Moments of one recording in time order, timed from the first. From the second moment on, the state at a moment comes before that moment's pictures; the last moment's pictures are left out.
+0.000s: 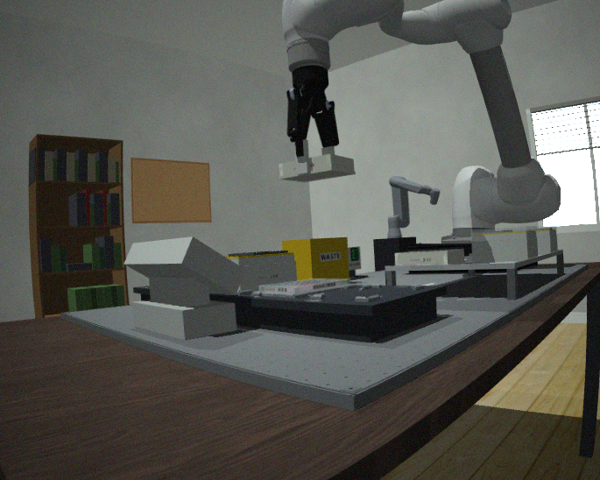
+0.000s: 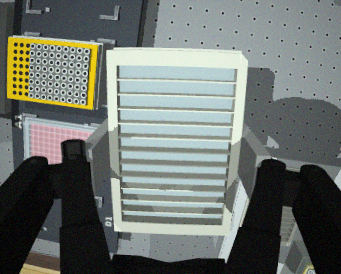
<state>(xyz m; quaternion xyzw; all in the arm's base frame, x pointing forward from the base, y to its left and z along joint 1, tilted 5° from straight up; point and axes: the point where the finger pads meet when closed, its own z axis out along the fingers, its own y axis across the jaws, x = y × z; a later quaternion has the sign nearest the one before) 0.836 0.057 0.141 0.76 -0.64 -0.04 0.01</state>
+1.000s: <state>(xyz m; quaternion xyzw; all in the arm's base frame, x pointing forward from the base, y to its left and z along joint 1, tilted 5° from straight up) 0.836 0.057 0.141 0.90 -0.43 -0.04 0.00</state>
